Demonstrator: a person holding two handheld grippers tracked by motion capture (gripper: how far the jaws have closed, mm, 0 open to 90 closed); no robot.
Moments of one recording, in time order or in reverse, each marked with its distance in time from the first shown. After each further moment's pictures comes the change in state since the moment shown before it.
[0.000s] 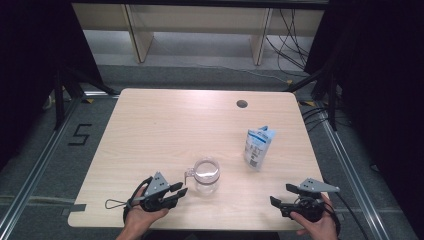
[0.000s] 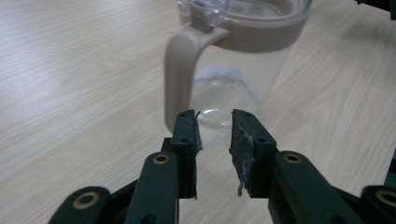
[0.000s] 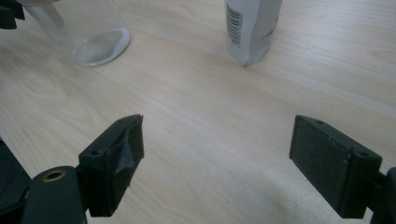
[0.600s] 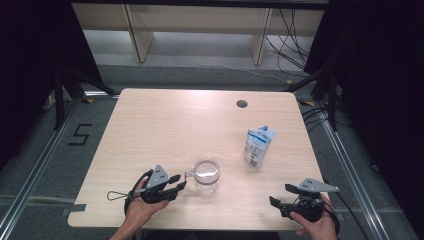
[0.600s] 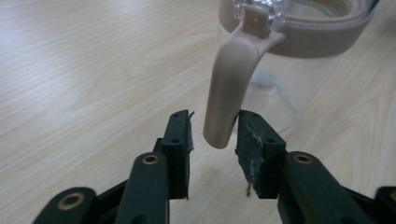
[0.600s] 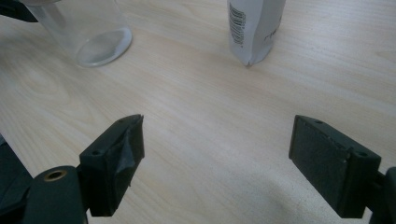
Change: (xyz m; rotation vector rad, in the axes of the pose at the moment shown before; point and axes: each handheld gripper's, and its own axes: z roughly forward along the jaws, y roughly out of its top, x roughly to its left) left arm 0.015 0.004 0.018 0.030 0.015 0.041; right arm 0.004 0.000 -0.001 0.011 0.017 0.030
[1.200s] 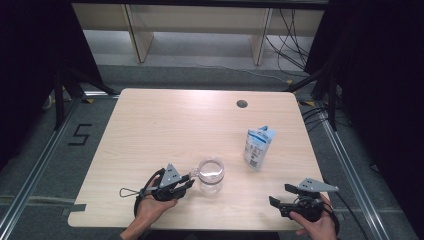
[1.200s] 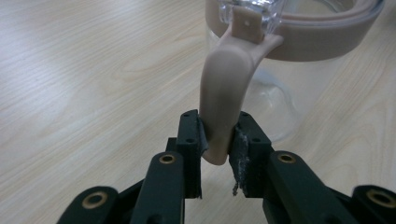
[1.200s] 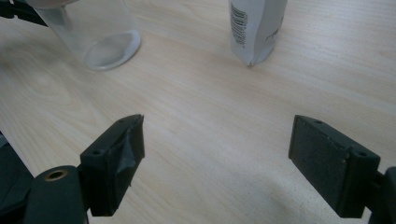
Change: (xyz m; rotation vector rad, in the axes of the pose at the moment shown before) left arm -0.015 0.012 0.023 0.011 -0.001 0.052; right arm -0.001 0.000 0.001 0.001 -0.002 -0.015
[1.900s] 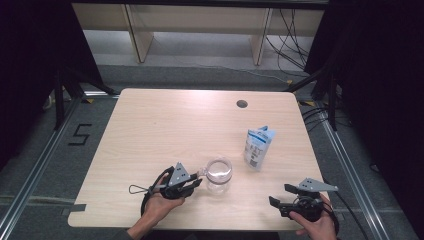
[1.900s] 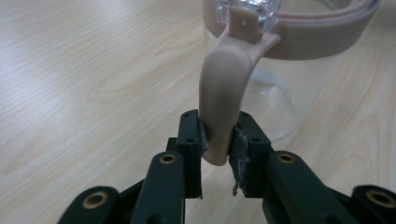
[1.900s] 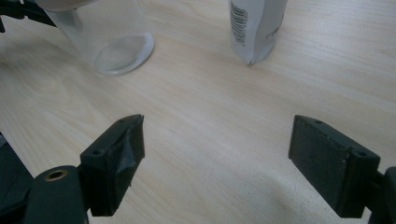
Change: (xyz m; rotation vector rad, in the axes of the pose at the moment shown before) left arm -0.006 0.008 0.015 -0.010 -0.037 0.033; right arm -0.001 0.000 0.000 -0.003 0.010 0.002
